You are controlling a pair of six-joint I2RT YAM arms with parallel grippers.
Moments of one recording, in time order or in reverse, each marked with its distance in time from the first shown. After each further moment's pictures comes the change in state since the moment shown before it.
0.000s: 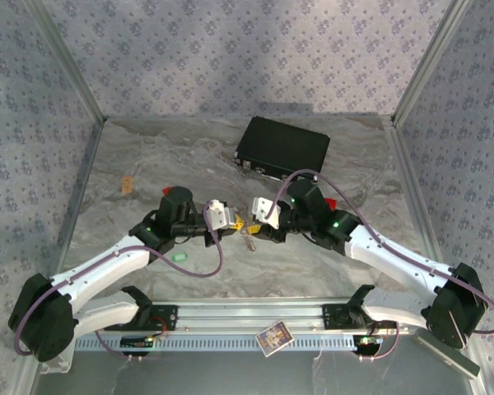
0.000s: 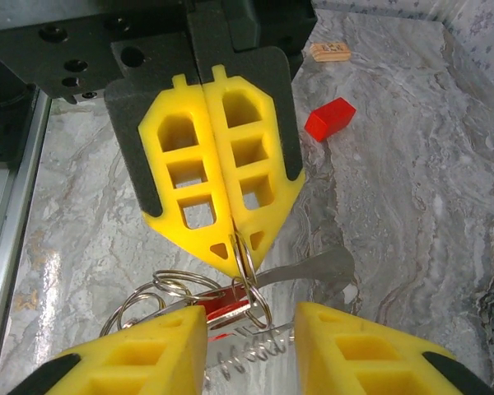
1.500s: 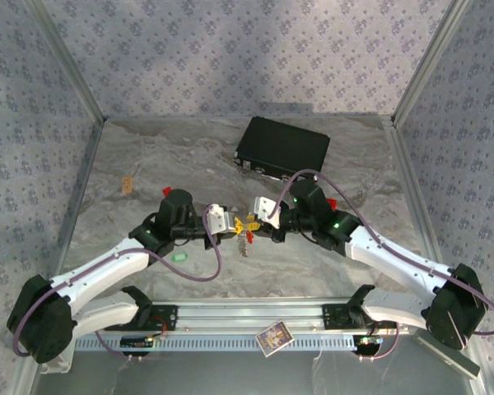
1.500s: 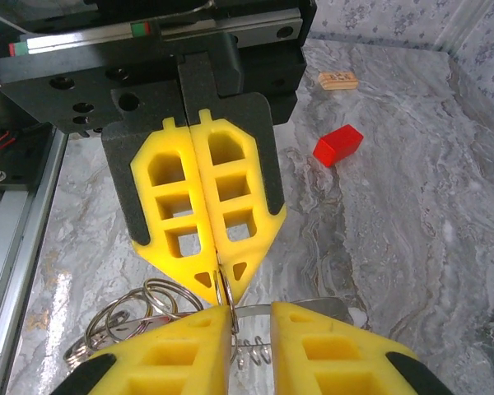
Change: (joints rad) left arm -0.009 -0.016 -0.028 0.019 0.019 0.021; right arm -0.018 -0.002 -0.028 0.074 -0.079 0.021
